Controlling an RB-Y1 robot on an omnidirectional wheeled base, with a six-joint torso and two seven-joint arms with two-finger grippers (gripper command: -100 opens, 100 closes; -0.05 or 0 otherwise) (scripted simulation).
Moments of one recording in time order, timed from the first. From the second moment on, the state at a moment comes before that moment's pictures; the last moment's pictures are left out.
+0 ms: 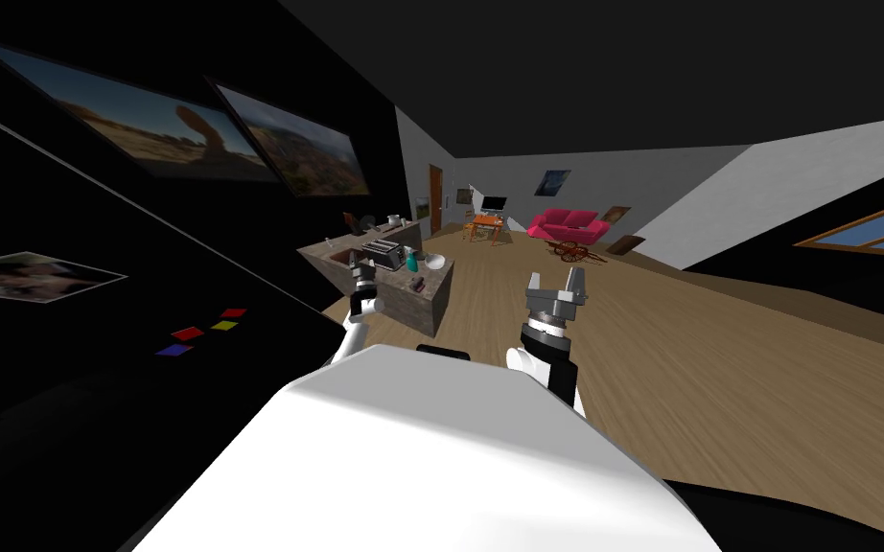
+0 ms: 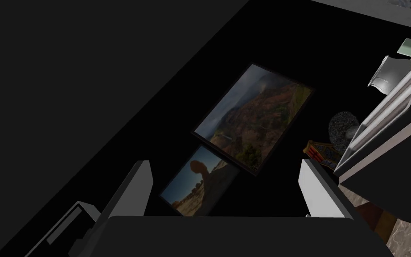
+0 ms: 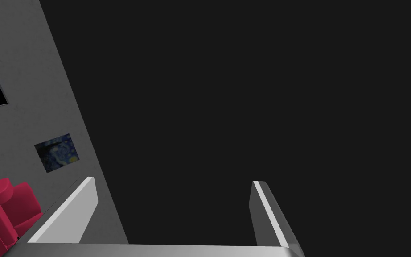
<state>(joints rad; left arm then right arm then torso) 0.02 0.23 0.32 -1.58 0.47 -0.53 0.03 0.53 -0.01 0.03 -2.38 -0.10 -0.41 -0.09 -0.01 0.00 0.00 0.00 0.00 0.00</state>
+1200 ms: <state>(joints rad) -0.29 0.21 0.53 -1.20 0.73 -0.65 0.07 0.53 -0.01 0.03 -2.38 -0.10 -0.41 -0.09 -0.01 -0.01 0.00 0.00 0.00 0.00</state>
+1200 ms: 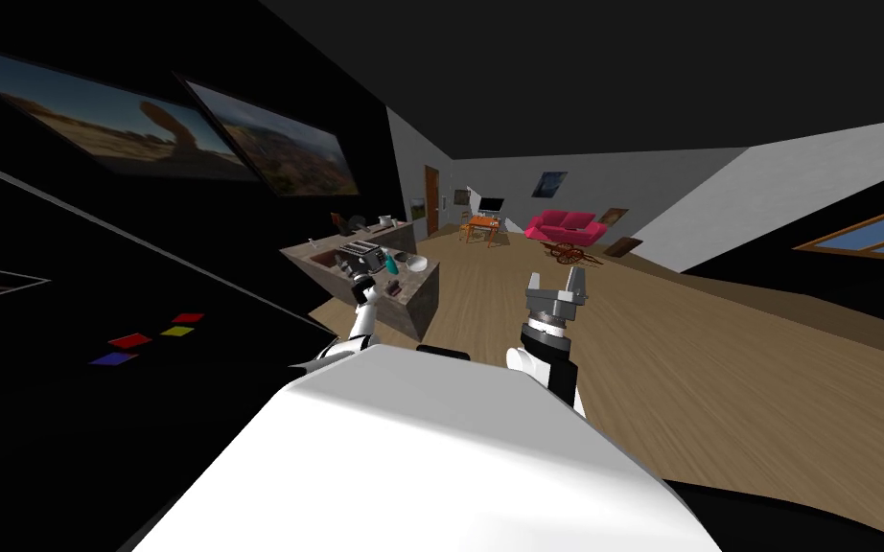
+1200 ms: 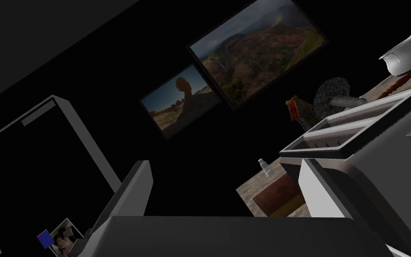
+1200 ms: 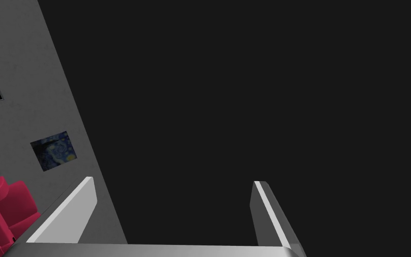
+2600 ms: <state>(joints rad) -0.66 0.10 0.78 -0.82 1.04 -0.82 0.16 0.53 -0.01 0.03 -2.38 -0.10 -0.42 -0.09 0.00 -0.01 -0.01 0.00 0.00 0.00</state>
